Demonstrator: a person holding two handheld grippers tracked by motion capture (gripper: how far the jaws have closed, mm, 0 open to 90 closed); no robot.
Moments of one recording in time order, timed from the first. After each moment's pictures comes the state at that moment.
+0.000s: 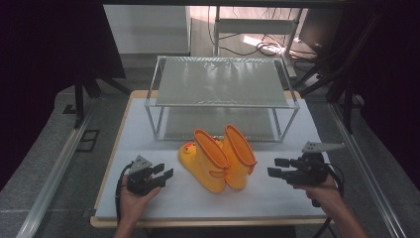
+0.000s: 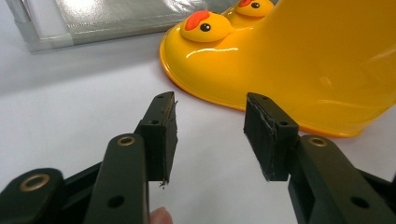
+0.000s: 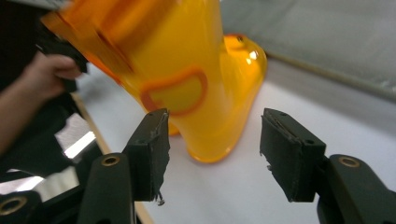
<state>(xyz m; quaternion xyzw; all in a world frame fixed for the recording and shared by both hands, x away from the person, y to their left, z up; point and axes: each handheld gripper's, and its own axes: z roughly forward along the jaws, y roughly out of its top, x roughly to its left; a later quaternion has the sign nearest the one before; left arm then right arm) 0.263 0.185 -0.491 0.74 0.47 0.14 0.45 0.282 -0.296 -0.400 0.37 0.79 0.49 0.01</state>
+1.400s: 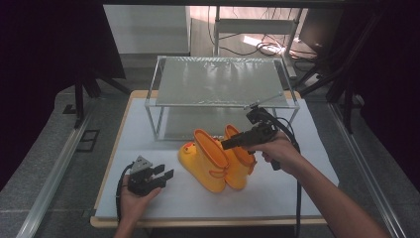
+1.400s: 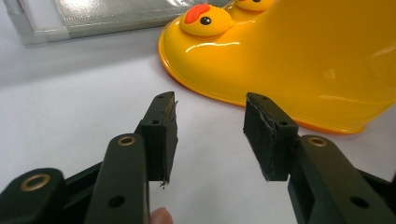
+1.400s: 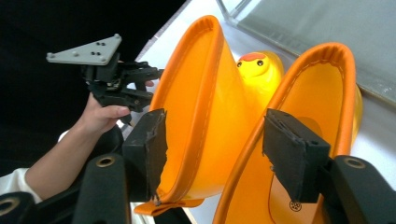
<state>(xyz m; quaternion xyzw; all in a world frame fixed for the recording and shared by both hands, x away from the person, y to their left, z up) 0.264 0.184 -0.495 0.75 0.47 0.13 0.45 0.354 -0.161 -0.331 0.39 0.83 0.39 -0.10</state>
